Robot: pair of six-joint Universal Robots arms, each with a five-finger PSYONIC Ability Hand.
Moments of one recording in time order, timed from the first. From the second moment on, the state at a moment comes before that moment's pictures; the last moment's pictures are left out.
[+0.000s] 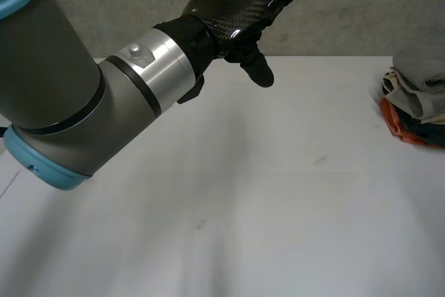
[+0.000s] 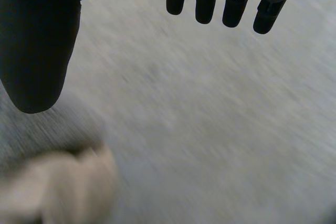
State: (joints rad) left arm 4.04 -1.90 -1.07 3.20 -1.16 3.27; right arm 0.98 -1.05 1.13 -0.21 1.07 3.05; left_hand 0.19 0.21 0.21 0.20 0.05; right_hand 0.23 0.21 0.21 0.21 0.05
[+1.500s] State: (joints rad) left arm 4.76 -2.75 -0.64 3.30 -1.15 3.71; right arm 1.79 -1.24 1.91 -0.49 1.34 2.49; left_hand 1.17 1.12 1.12 1.12 0.93; right_hand 0.23 0.21 0.21 0.21 0.05
